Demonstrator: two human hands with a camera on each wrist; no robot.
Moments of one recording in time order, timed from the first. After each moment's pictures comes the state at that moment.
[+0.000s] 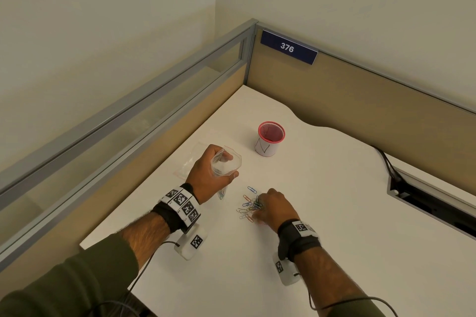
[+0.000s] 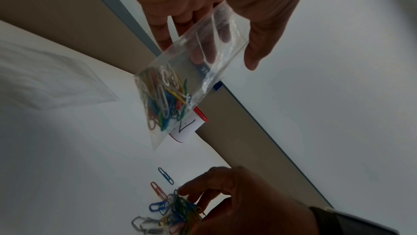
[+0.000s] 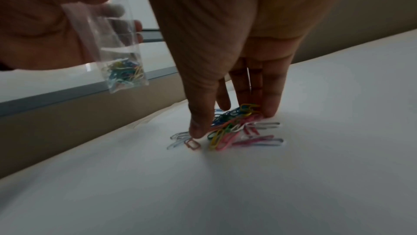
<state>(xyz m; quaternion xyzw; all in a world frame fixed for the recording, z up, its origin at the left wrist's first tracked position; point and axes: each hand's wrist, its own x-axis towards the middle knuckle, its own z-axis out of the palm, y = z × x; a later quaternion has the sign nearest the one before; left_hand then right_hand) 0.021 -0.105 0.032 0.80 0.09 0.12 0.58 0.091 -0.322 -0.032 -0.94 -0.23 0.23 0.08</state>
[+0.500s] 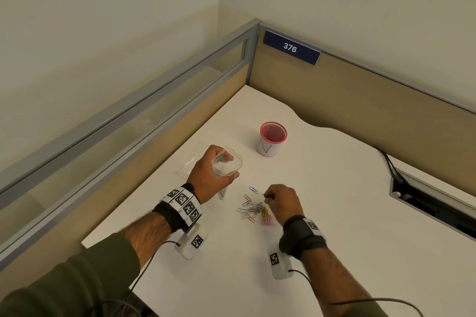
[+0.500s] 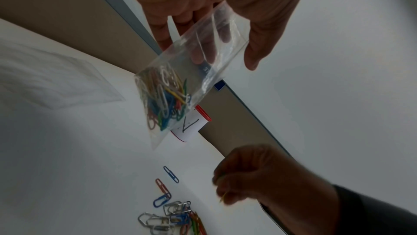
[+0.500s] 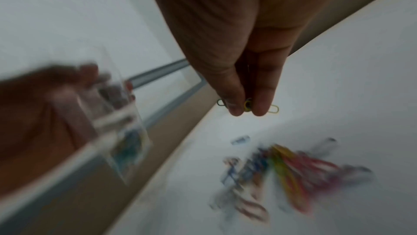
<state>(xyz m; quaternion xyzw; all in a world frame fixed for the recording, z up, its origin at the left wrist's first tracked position) 0.021 -0.104 0.030 0.80 0.09 0.12 0.57 0.099 -0.323 -0.011 -0.95 -0.17 0.16 0.22</state>
